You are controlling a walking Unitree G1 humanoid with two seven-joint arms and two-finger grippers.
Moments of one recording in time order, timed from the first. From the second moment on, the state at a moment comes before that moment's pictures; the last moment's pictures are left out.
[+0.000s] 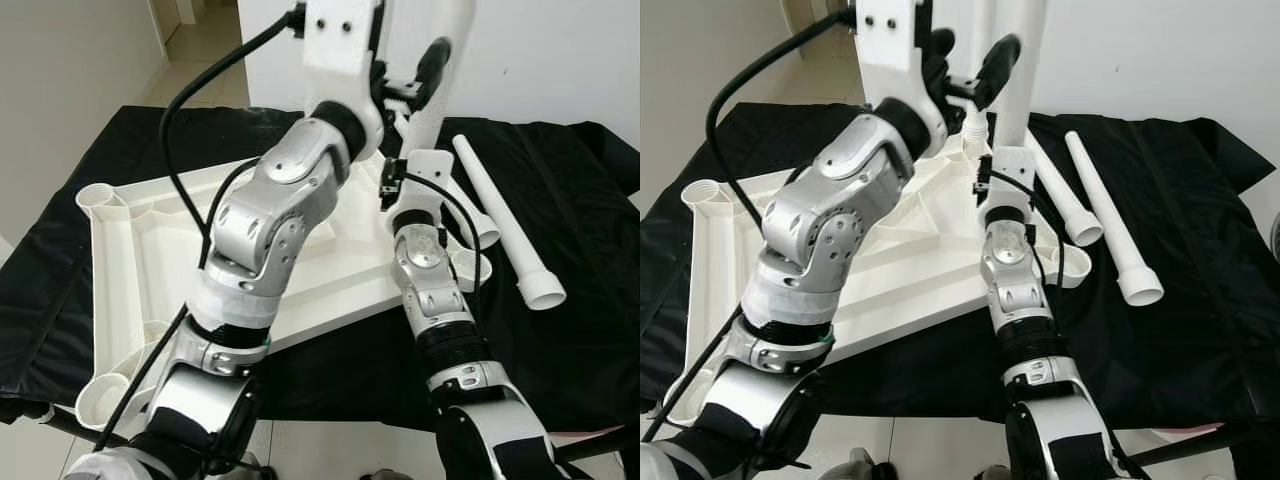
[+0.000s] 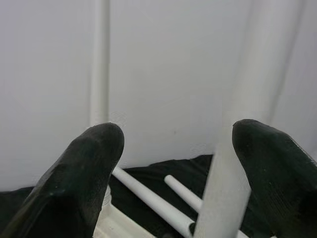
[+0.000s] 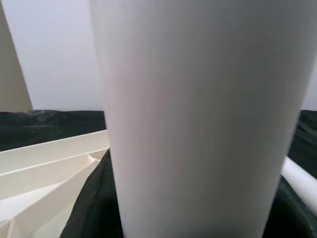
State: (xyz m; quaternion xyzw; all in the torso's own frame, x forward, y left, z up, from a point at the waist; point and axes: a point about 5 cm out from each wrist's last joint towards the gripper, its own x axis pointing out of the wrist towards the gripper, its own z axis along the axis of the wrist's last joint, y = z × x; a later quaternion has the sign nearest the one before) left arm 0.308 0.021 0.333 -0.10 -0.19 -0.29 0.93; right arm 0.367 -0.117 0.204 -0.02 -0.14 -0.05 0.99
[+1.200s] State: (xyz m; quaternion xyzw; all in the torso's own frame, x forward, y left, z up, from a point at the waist) left arm 0.307 0.048 0.227 0.02 -0.10 -0.32 0.94; right arm 0.344 -0.143 0.202 -0.03 -0.18 0.01 0.98
